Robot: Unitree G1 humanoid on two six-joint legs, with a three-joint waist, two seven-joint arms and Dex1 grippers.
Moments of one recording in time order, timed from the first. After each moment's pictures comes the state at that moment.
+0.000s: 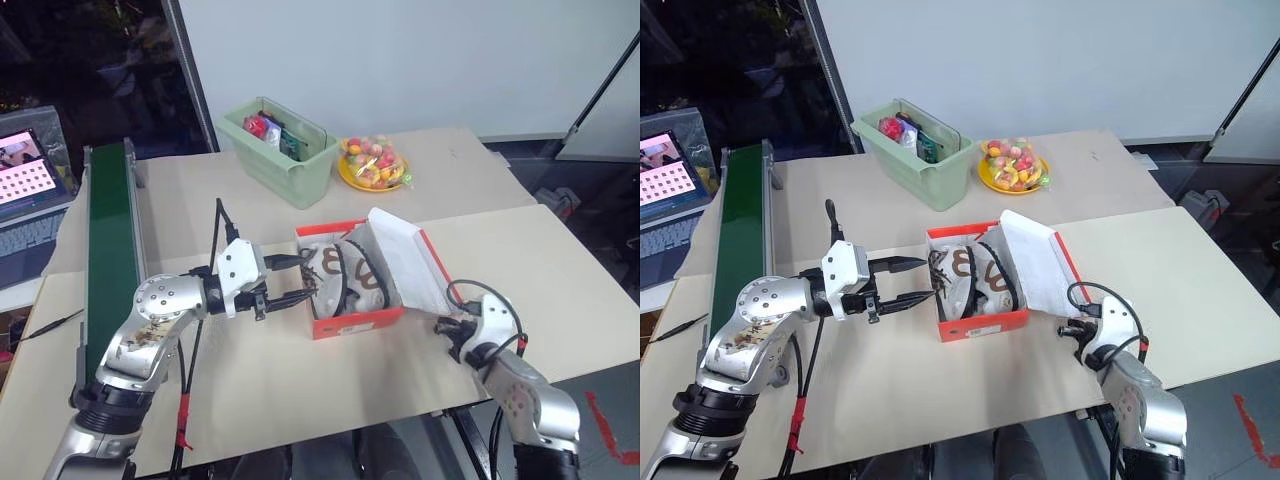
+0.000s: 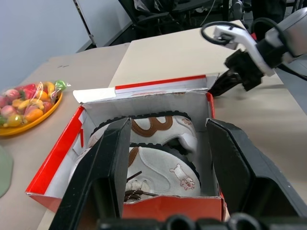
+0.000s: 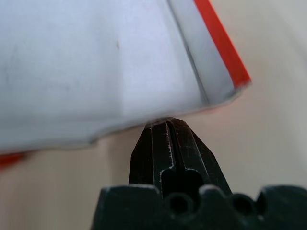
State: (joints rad) left arm -0.31 0.60 -0.08 -0.27 -0.34 0.22 -0.97; right arm -0.10 -0.21 -0.30 -0.11 0.38 0.76 0.13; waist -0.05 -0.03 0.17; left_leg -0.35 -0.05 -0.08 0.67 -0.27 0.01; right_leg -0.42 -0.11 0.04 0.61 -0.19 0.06
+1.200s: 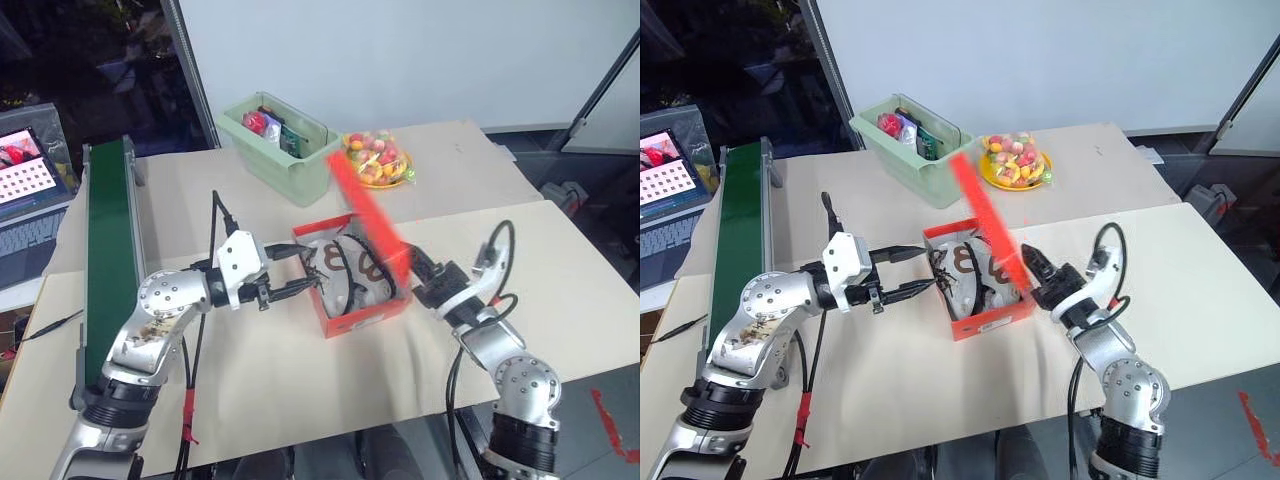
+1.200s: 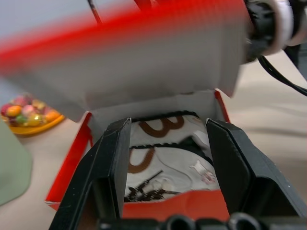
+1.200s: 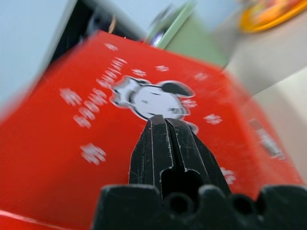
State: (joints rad) left arm -0.37 0.56 -0.08 -0.25 -0.32 0.21 -0.89; right arm -0.21 -0.22 -0.26 -0.32 0.95 0.81 0.28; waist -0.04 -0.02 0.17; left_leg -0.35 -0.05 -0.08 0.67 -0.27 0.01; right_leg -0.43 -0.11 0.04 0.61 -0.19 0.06
